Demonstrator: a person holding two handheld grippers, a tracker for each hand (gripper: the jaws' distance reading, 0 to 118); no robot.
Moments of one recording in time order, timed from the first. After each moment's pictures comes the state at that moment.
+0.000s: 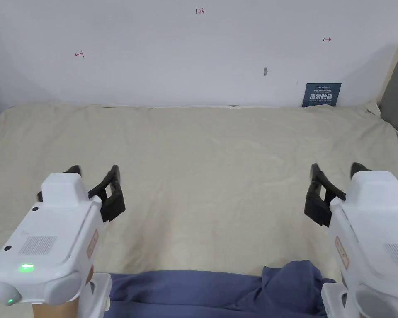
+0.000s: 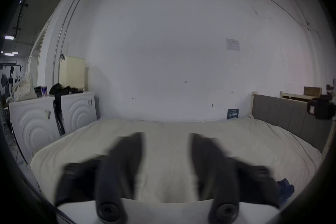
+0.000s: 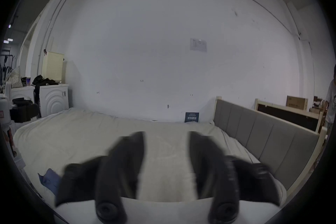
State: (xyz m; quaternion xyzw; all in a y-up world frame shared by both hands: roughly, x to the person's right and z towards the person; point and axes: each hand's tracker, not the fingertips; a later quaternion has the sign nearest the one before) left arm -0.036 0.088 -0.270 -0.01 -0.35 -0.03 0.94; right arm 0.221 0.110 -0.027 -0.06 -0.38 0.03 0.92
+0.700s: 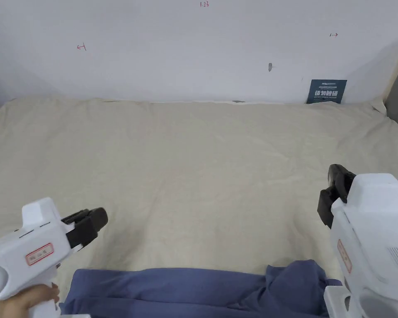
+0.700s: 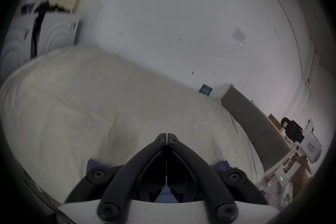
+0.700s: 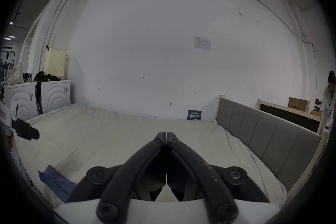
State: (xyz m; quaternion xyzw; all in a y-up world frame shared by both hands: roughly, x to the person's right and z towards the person) left arm -0.110 0.040 -0.354 -0.32 -0.46 0.11 0.83; right arm 0.225 0.100 -0.036 -0.07 -0.37 0.03 0.93
